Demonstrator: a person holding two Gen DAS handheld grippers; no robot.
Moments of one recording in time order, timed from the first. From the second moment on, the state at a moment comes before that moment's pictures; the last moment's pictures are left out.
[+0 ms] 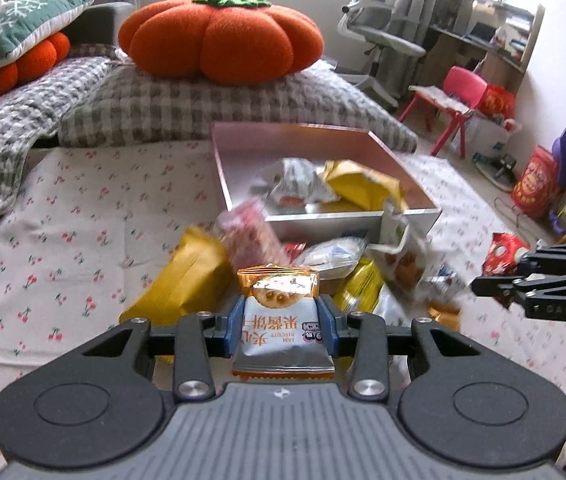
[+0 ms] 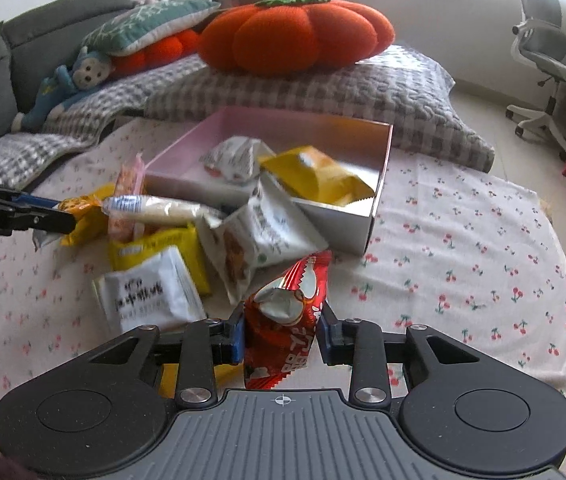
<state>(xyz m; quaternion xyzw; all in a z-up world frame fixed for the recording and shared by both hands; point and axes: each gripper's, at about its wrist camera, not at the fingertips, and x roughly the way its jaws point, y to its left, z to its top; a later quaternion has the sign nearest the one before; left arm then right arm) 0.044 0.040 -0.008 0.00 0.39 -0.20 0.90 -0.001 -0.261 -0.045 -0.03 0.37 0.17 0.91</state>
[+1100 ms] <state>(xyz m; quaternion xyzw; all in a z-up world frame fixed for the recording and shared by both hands) 0.129 -0.011 -0.005 -0.11 0.38 -0.19 0.90 0.114 -0.258 -0.017 0.12 0.38 0.17 0.90</state>
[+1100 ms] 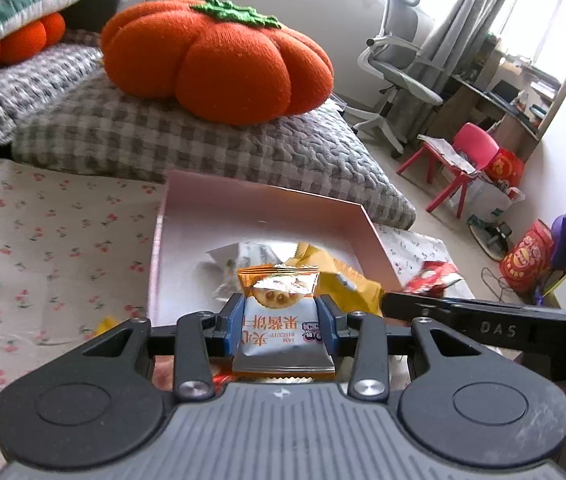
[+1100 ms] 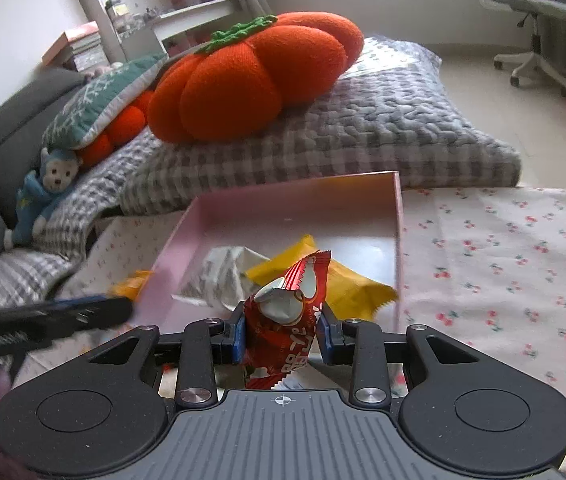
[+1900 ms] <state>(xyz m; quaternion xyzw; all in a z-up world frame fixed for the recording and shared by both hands) 0.148 -0.031 -0.042 -0.12 0.40 -0.19 0.89 0.150 -0.246 -0.065 0.11 0.40 0.14 0.90</state>
